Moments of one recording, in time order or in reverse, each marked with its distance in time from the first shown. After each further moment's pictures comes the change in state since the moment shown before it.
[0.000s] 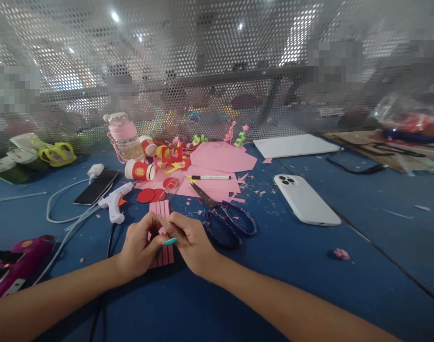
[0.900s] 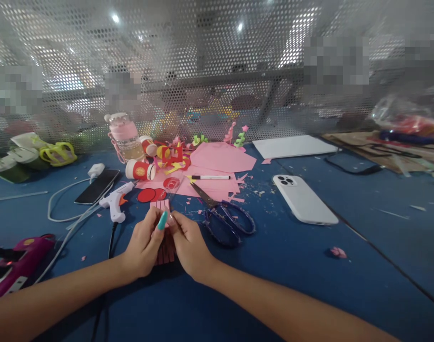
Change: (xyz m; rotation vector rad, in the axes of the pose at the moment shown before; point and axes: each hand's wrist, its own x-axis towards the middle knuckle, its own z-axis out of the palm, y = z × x) left_hand 0.001 0.009 0.002 -0.063 -0.041 -0.067; right_hand -0.002 -0.002 0.019 0.240 0.142 0.243
